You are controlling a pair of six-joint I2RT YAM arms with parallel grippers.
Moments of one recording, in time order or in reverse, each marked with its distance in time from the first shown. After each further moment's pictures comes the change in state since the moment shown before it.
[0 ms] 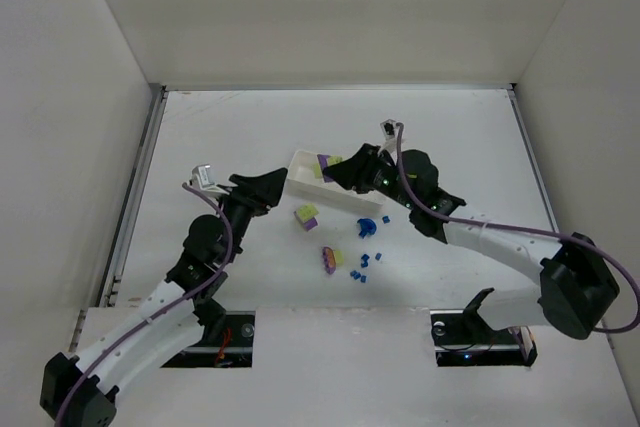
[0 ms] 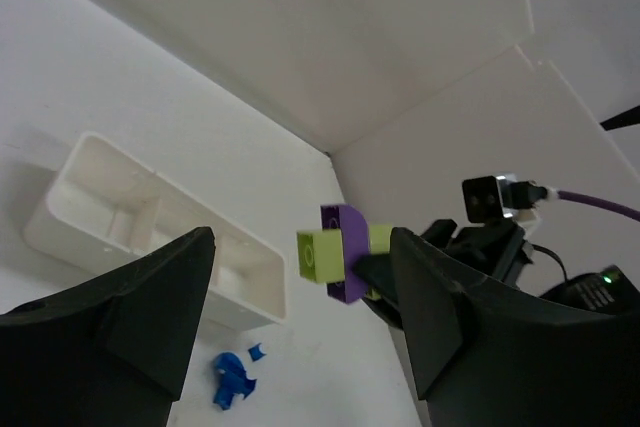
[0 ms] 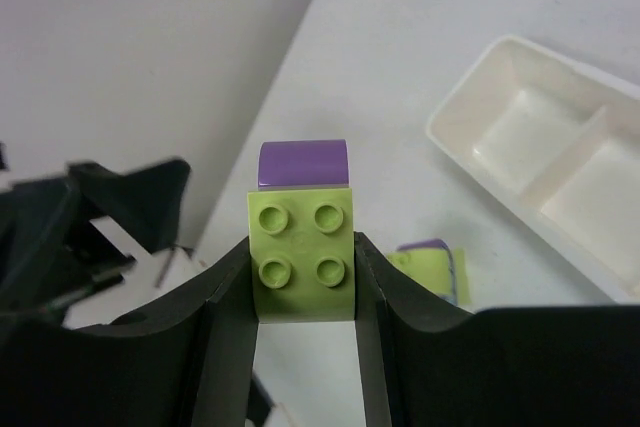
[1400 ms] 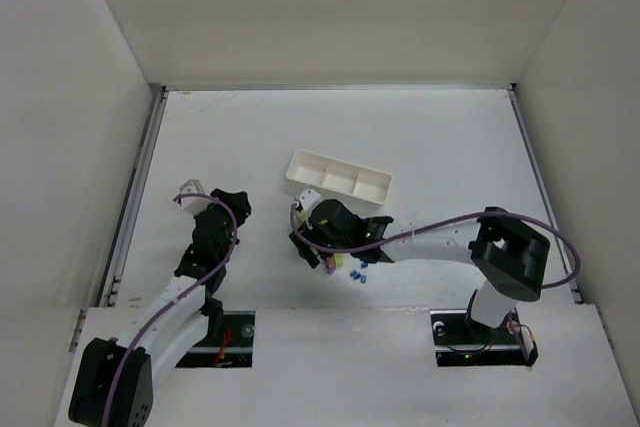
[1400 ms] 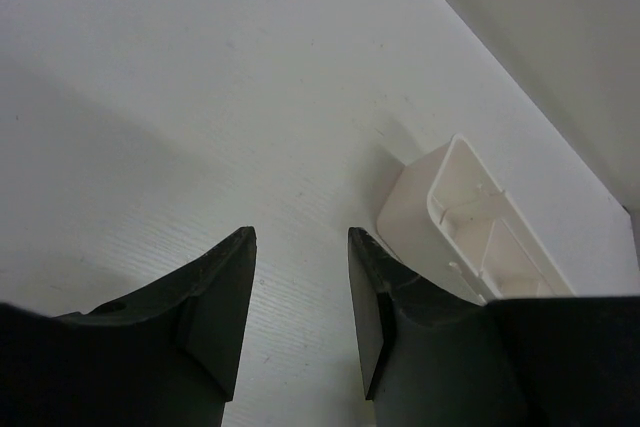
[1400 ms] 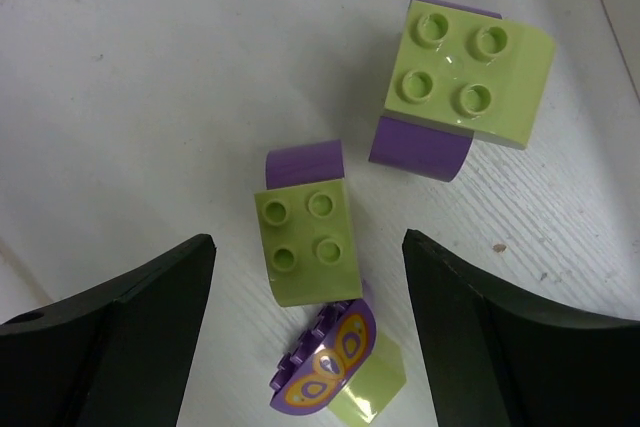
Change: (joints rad) left arm 0.330 0.179 -0.188 -0.027 -0.054 0.109; right arm 0.364 0.362 0.156 -0.373 0.238 -0.543
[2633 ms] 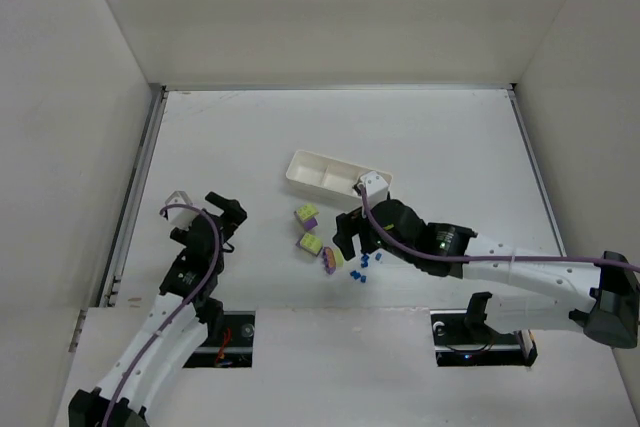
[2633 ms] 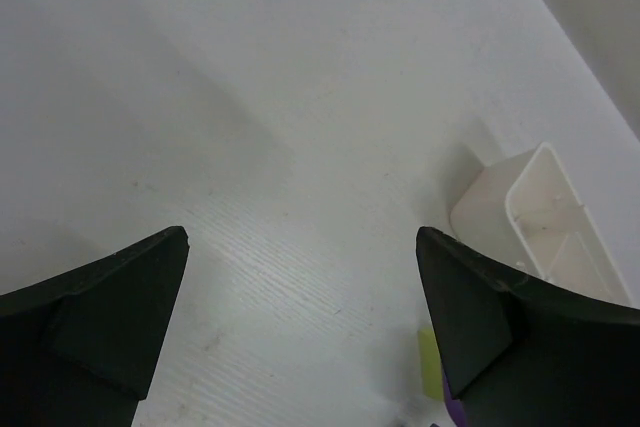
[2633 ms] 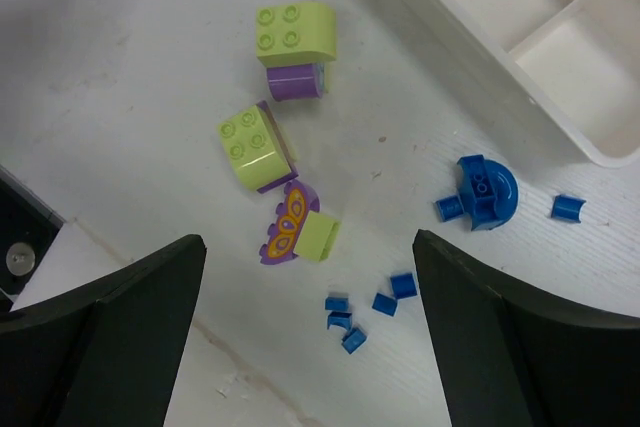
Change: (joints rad) left arm -0.027 -0.282 0.097 -0.564 -0.158 -0.078; right arm 0.005 -0.538 -0.137 -0.272 0.203 0.225
